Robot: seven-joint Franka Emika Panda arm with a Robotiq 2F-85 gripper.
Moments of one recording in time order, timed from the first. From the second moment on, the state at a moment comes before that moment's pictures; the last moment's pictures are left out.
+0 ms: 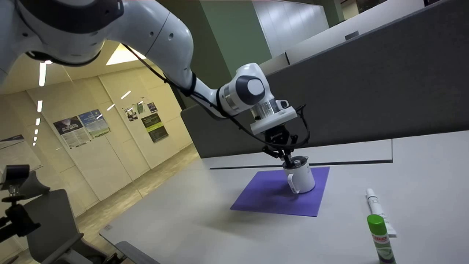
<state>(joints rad) -0.17 0.78 0.03 -1.64 -0.17 2.38 -0.58</state>
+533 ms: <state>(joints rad) -0.17 0.81 0.03 -1.61 -0.17 2.35 -0.58</state>
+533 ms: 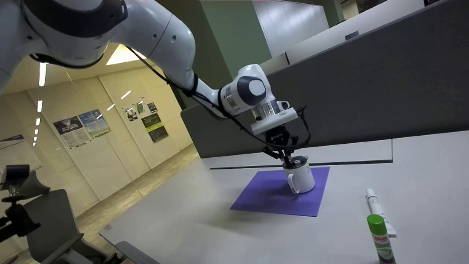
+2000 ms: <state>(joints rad) -0.23 0.61 0.05 -1.54 -0.08 2.14 -0.66</state>
